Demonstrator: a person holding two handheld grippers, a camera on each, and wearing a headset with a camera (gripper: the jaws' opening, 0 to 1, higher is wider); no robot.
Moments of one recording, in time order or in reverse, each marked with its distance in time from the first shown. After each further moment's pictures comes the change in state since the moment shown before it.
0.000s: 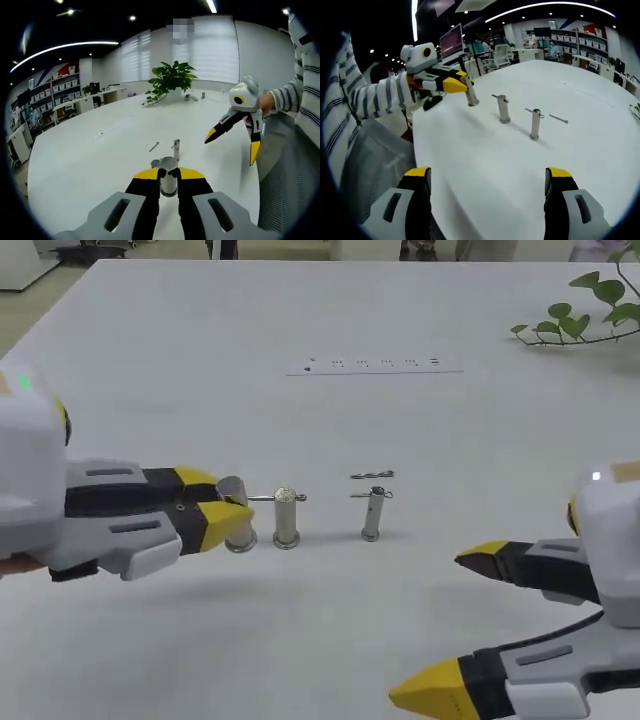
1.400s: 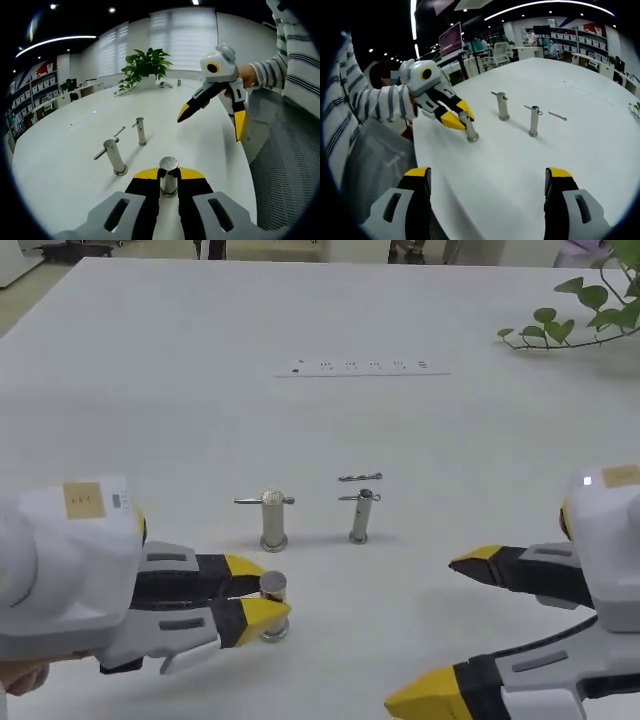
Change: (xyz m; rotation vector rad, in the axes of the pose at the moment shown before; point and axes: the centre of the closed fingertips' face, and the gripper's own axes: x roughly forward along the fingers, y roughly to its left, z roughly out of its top) left arm 0.034 -0.054 -0.049 0.057 0.066 -0.187; right arm -0.004 -0.004 -0.004 0.005 0.022 -0.003
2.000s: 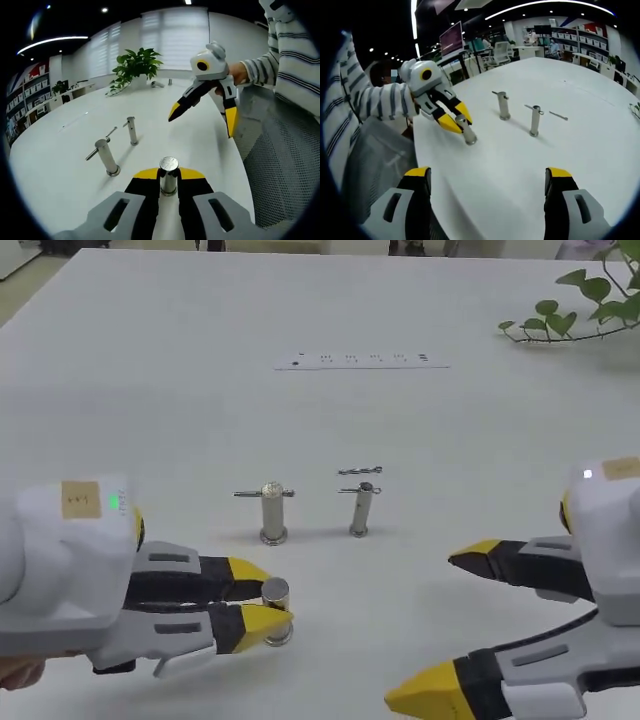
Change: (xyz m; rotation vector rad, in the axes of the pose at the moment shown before) left arm -0.001 -0.011 -0.003 0.026 0.004 -0.074; right arm 0.001 0.002 -0.001 -0.004 0.005 0.005
